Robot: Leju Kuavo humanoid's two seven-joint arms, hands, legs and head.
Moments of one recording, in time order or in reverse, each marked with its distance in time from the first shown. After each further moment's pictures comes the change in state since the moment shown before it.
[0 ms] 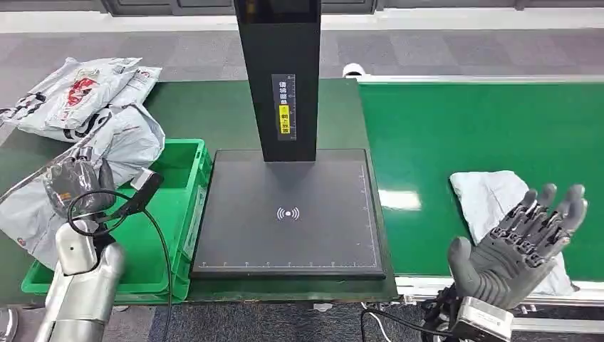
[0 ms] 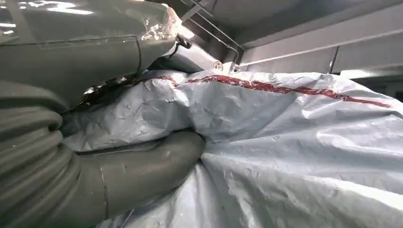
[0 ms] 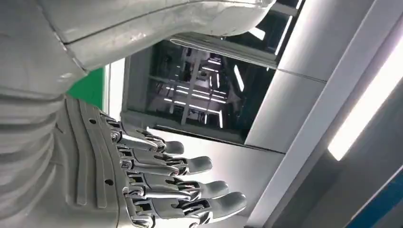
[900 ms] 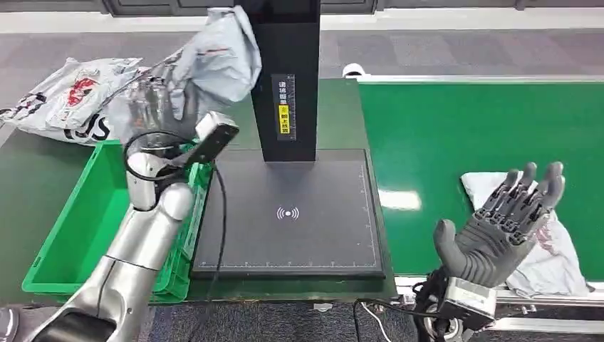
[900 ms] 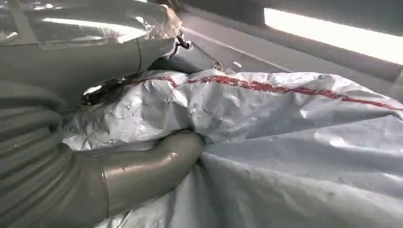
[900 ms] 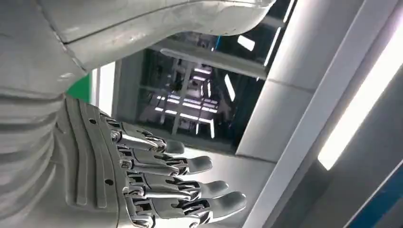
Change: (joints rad) left arm -0.312 -0.163 -0.346 0.024 0.332 0.001 -0.162; right arm -0.077 -0.005 0.016 0.056 0.002 0.000 0.000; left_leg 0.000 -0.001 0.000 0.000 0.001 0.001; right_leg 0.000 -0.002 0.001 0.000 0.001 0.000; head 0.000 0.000
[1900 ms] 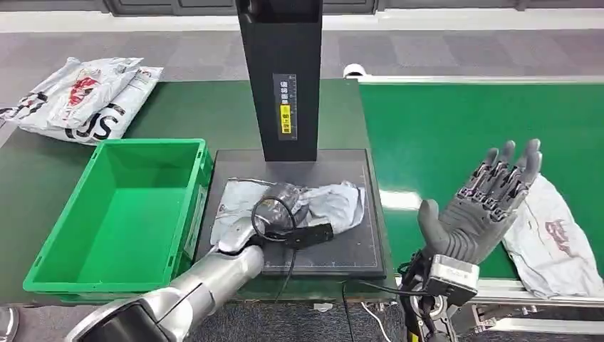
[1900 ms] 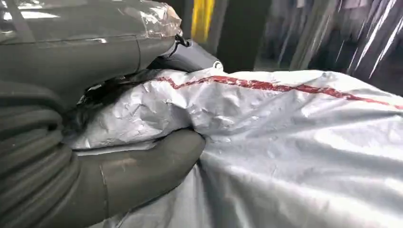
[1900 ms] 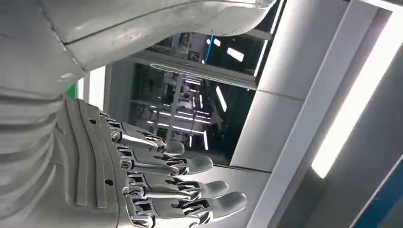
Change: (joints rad) left arm -0.099 -0.227 -0.494 0.751 0.415 -0.185 -0.176; right arm -0.119 -0.003 0.067 0.100 -0.022 0.000 0.000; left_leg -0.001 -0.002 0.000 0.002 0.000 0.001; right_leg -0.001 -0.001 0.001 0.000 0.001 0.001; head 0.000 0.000
